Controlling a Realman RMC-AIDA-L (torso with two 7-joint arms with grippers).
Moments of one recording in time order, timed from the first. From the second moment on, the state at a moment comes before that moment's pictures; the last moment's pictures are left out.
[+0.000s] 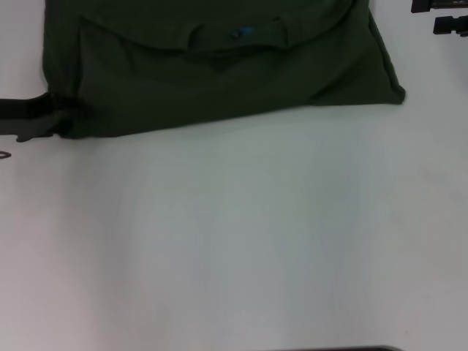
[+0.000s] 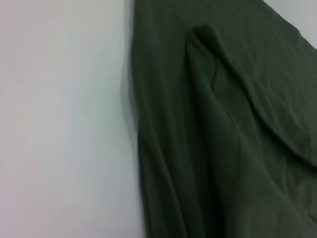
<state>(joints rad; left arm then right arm) -0.61 -1.95 -2.33 -0.54 -0.92 1.08 -2.54 0.64 1.84 -0.58 -0.76 -2.20 -1.54 2.46</state>
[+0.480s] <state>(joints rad) -0.61 -1.97 -2.41 -0.56 -0.92 1.16 -2.54 0.64 1.84 -0.58 -0.76 -2.20 -1.54 2.46</state>
